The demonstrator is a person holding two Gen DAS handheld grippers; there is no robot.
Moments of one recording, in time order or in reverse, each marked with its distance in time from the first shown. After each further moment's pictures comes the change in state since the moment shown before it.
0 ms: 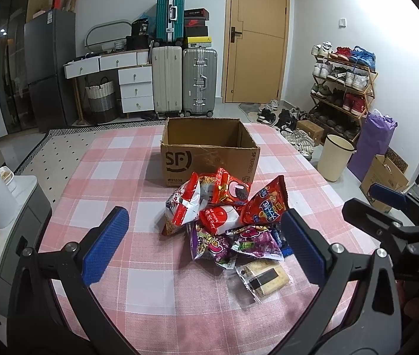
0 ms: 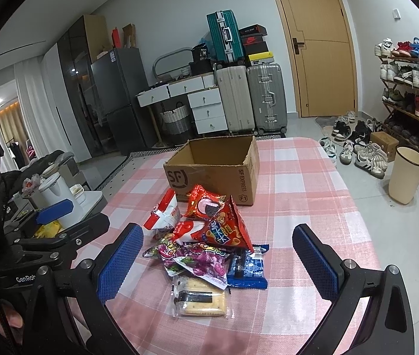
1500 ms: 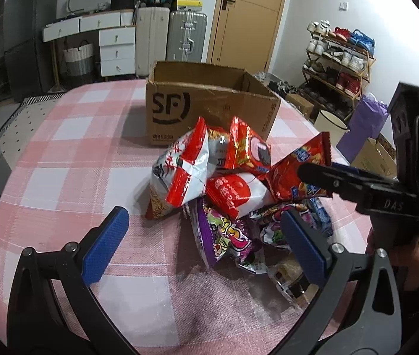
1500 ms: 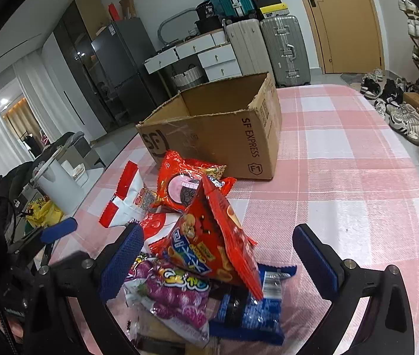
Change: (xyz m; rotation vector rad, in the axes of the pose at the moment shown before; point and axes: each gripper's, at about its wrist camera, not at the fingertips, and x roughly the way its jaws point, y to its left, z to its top) left arm 0.151 0.039 -0.036 -0.043 0.176 -0.115; right arm 0.183 -0.055 -0.012 0.064 0.213 0.152
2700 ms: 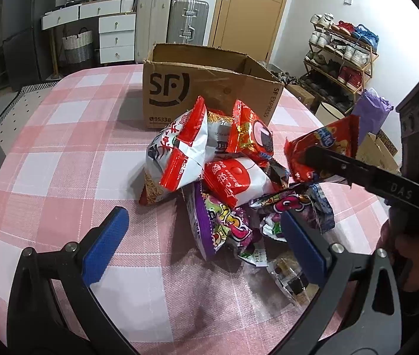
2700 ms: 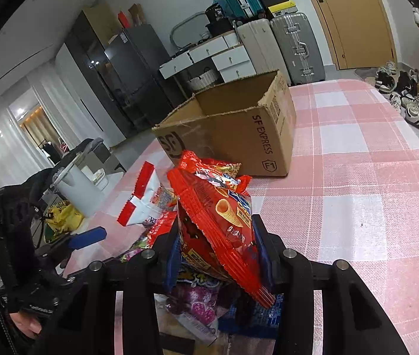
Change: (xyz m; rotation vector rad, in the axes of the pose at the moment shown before) left arm 0.014 -0.004 -0.011 -0.038 0.045 -0.026; right arm -0.012 -0.003 -0.009 0.035 -0.029 0.121
